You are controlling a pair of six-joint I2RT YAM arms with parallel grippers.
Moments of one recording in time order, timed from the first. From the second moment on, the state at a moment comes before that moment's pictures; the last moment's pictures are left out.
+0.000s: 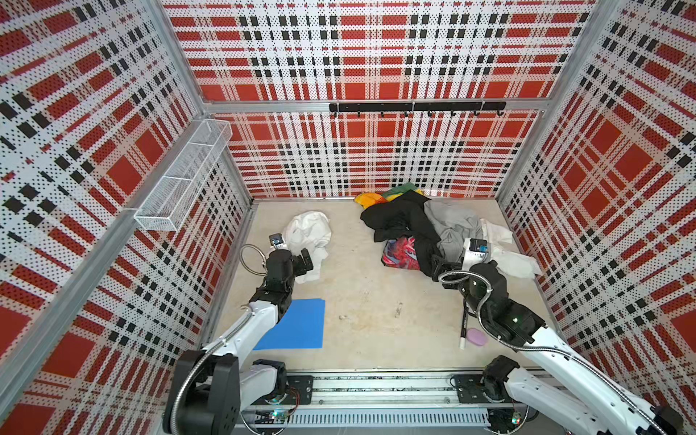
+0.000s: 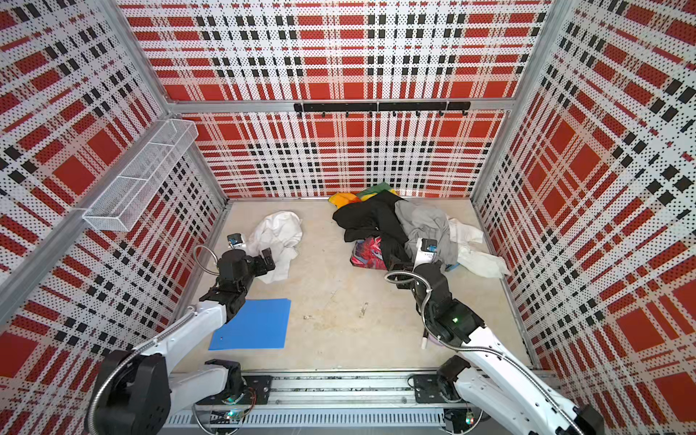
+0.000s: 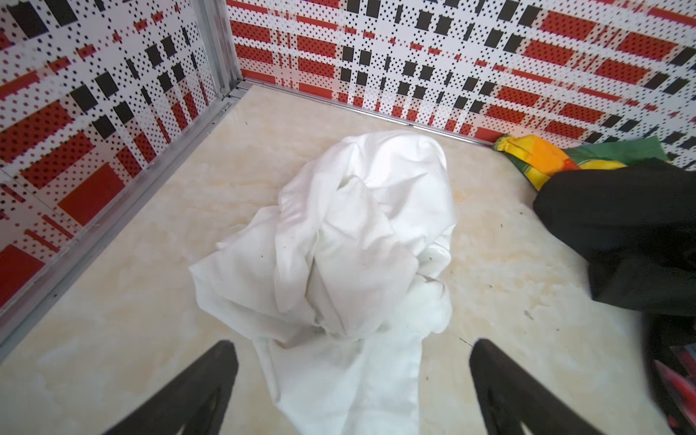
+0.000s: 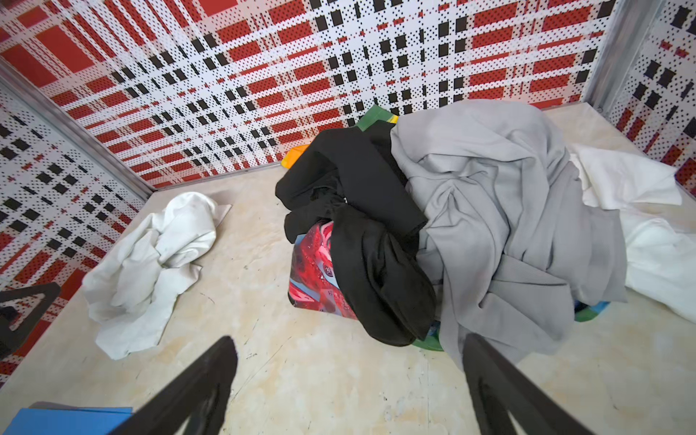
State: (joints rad) left arm -0.14 1.18 0.53 0.22 -0.26 -0.23; right arm 0.62 0.78 0.64 -0.23 0.44 0.44
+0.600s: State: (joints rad) left arm -0.15 1.46 0.38 0.79 -0.34 0.03; right arm 0.45 0.87 0.59 -0.14 0.44 0.30
